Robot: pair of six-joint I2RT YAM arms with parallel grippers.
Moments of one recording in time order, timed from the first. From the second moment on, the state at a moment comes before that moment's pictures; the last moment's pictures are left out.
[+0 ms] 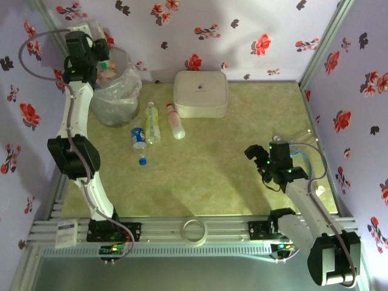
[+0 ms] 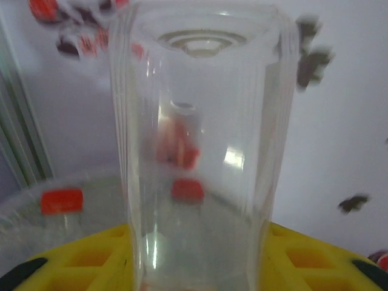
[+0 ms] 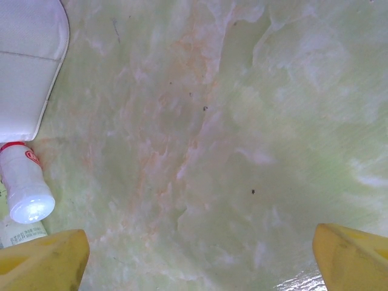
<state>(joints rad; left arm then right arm) 0.05 1.97 2.08 -0.35 -0.03 -0.17 0.16 0.88 0.50 -0.48 -0.19 1.02</state>
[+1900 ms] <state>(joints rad) -0.38 1.58 1.85 -0.60 -0.16 -0.03 0.16 0.96 0.49 -0.45 -0.19 1.02</state>
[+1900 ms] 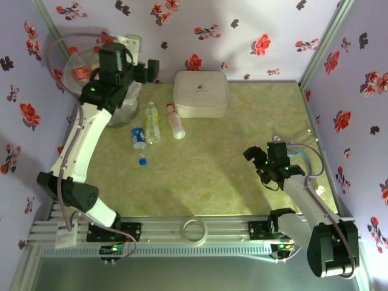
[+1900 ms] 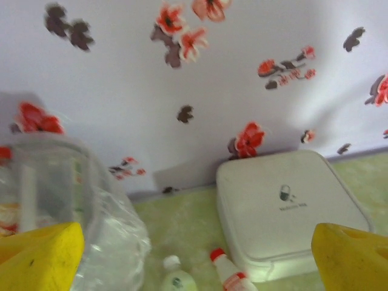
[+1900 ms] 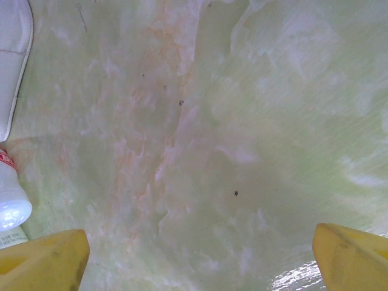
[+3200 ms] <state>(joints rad) -0.53 2.14 1.55 -0.37 -0.26 -0.68 0.17 0.93 0.49 -0.48 -0.18 1.04</state>
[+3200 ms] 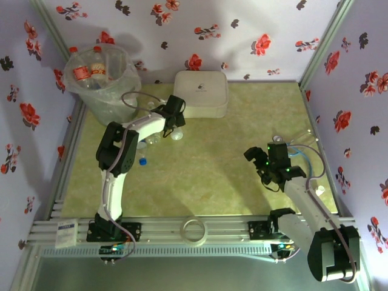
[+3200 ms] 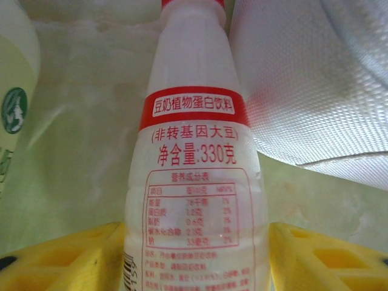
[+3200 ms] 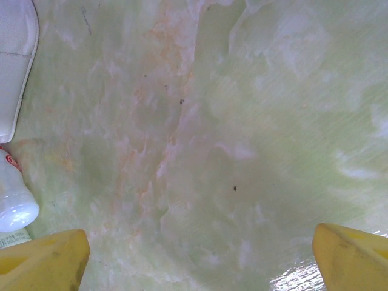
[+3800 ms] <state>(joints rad) -0.53 1.87 1.54 -0.42 -0.24 -0.51 0.17 0.96 0.49 -0.47 -0.18 1.04</state>
